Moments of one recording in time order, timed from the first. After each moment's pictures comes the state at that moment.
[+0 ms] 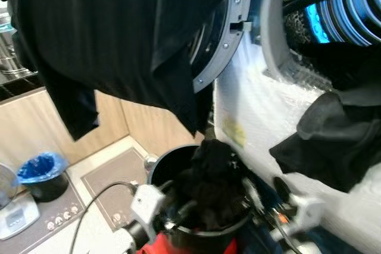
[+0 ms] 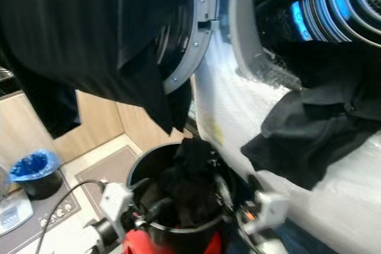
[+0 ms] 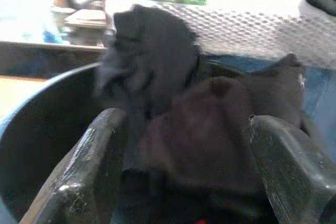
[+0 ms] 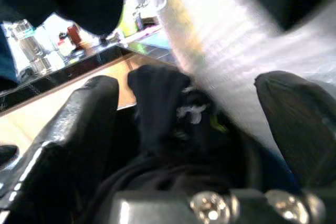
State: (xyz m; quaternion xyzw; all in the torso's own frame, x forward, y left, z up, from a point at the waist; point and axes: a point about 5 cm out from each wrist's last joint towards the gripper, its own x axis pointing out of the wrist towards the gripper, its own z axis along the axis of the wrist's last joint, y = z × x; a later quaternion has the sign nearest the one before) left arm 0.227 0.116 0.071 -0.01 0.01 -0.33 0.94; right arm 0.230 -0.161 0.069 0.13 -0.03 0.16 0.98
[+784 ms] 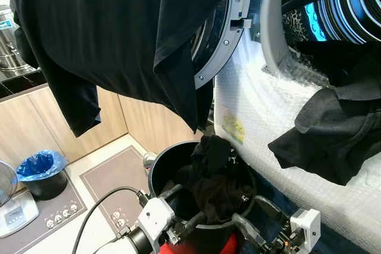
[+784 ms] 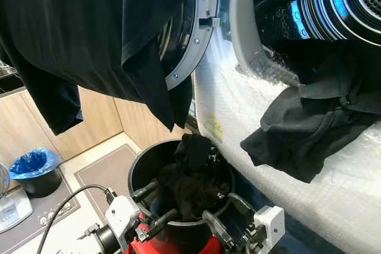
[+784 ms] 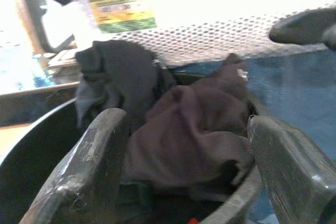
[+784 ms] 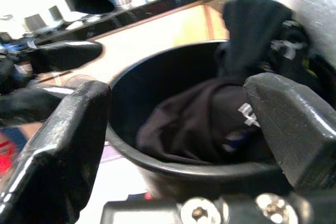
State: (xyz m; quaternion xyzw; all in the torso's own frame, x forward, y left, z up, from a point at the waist) left arm 0.214 0.106 0.080 0.09 -0.05 -0.39 0.92; right arm 0.196 -0.179 0.069 0.11 0.05 0.37 0.92
